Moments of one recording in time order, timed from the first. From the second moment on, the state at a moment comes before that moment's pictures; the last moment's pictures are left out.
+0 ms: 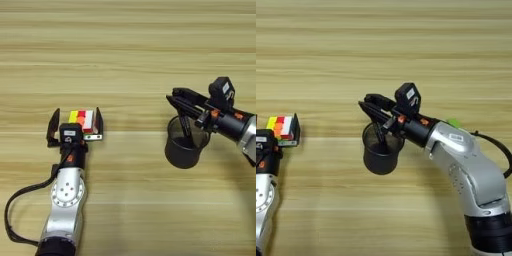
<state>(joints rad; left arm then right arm) 0.02 0.02 0.02 0.32 0.08 -0.52 0.11 -0.19 -0.36 0.02 -0.45 0.51 0.56 0.59</state>
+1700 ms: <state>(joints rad) 0.03 0.02 0.02 0.31 0.08 -0.52 0.10 -0.09 -0.46 -0.20 -0.26 0.61 0.58 0.52</state>
